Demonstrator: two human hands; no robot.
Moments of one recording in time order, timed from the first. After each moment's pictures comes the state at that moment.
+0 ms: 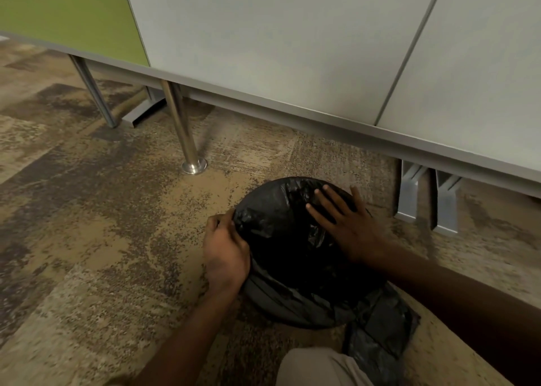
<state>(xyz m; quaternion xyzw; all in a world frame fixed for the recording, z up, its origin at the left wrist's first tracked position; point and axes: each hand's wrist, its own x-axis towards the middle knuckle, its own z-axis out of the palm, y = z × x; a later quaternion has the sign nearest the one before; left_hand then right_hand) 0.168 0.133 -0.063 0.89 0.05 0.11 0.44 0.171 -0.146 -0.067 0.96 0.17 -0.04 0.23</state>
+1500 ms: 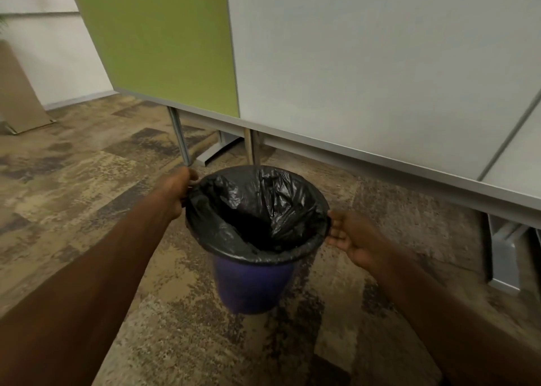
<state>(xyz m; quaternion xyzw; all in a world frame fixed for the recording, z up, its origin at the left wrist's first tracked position) 0.364 0.373 0.048 0.72 0.25 -0.02 0.65 0.279 0.033 -0.005 0.63 -0.24 -0.08 -0.74</state>
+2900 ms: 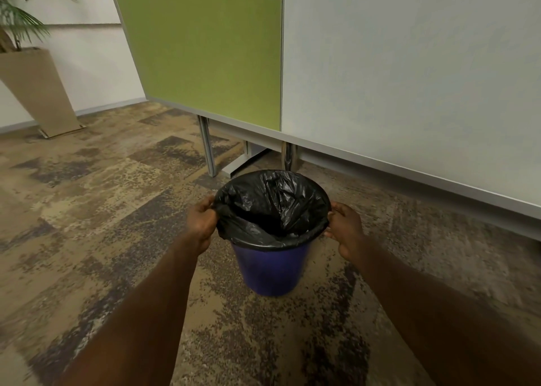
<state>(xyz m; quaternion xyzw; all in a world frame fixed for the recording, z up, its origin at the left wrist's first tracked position) 0.418 0.436 -0.046 0.69 0.16 0.03 0.70 0.422 0.131 -0.063 0.68 -0.20 0.02 -0.71</state>
